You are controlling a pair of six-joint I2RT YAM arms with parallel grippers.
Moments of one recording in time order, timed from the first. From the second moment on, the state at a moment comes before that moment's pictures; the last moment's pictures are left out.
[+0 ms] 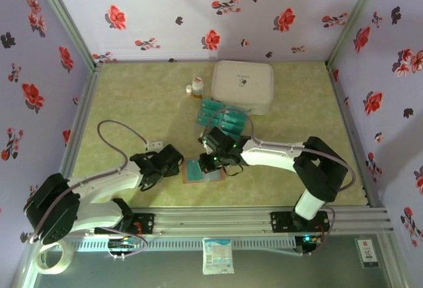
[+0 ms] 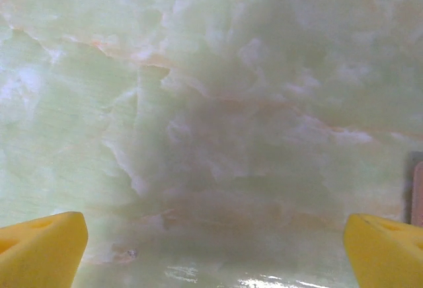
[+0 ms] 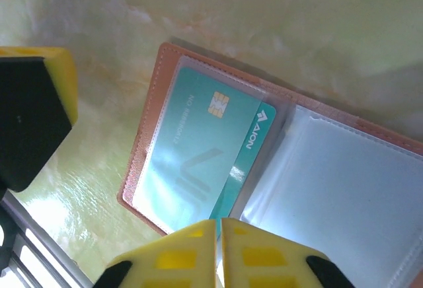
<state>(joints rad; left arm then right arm) -0.87 1.17 0.55 -0.64 -0.50 -0.92 0.98 1.65 0.96 -0.34 -0.24 0.59</state>
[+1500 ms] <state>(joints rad) -0.87 1.15 0.54 -0.60 -0.49 -0.86 0.90 1.47 0.79 -0.24 -0.24 0.68</state>
